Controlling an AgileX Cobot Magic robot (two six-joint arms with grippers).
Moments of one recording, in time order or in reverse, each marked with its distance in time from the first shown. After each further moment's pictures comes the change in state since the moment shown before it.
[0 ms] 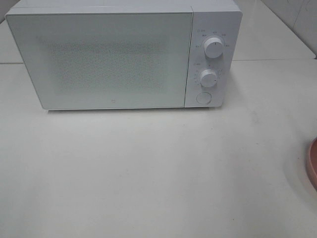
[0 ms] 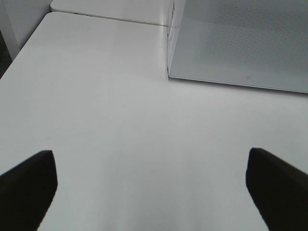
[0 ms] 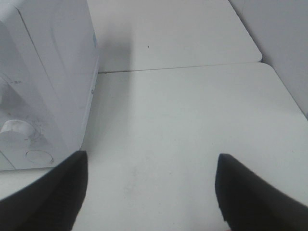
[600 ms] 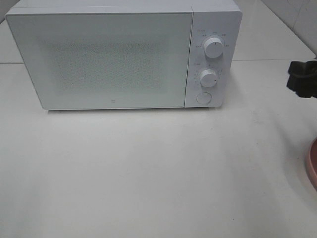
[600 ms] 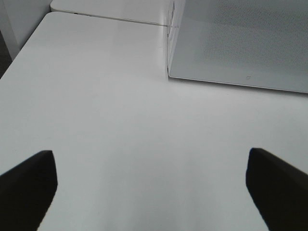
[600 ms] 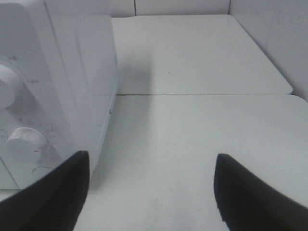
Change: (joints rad) left arm 0.000 0.000 0.000 0.000 0.000 0.000; right arm 0.125 0.265 0.146 0.027 -0.562 -0.030
